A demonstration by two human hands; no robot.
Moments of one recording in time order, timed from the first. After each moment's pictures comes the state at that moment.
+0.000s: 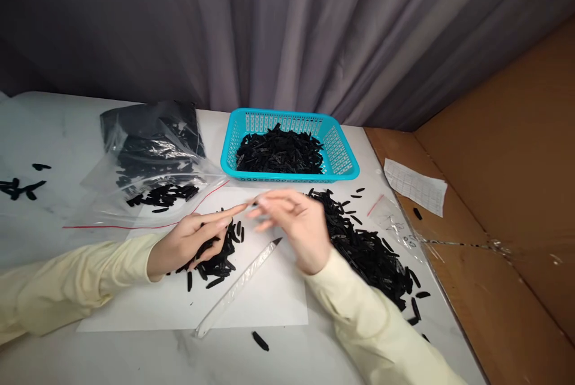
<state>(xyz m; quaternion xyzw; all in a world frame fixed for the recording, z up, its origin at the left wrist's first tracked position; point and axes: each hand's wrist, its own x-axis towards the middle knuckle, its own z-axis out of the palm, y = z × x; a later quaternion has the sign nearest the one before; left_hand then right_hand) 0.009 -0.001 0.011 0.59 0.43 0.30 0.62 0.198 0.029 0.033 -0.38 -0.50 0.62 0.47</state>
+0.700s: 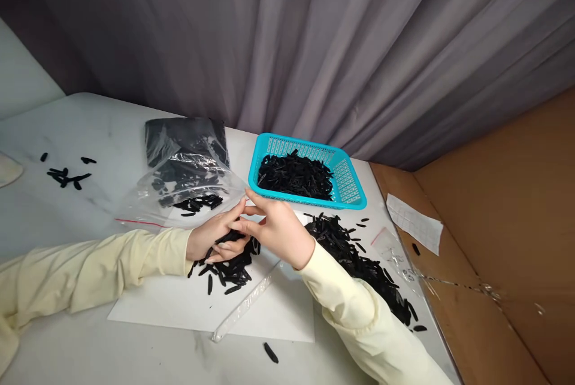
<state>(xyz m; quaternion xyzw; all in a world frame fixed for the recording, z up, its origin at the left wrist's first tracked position) 0.003 0.024 0.004 0.37 0.30 0.27 0.84 0.149 0.049 0.063 -0.36 -0.78 0.45 0.23</state>
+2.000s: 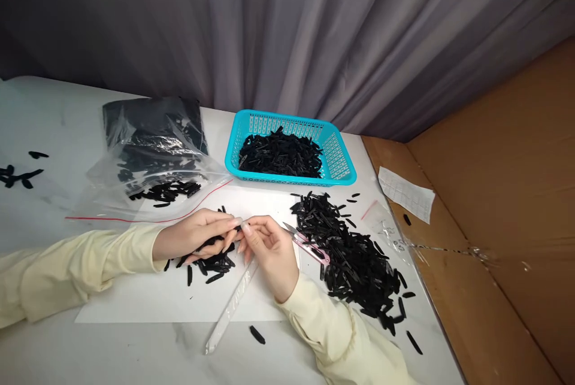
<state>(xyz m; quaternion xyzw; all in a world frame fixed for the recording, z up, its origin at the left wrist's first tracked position) 0.009 0.011 0.011 0.48 0.37 0.23 0.76 0.176 -0.006 -0.003 -0.39 -0.46 0.66 0.44</state>
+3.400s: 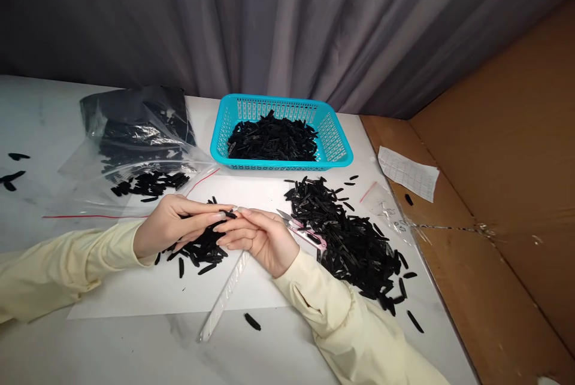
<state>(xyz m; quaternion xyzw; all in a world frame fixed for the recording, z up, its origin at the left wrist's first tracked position) 0.005 0.003 0.014 0.57 0.49 0.32 0.58 0.186 0.009 -0.005 -0.27 -0.22 0.87 0.34</state>
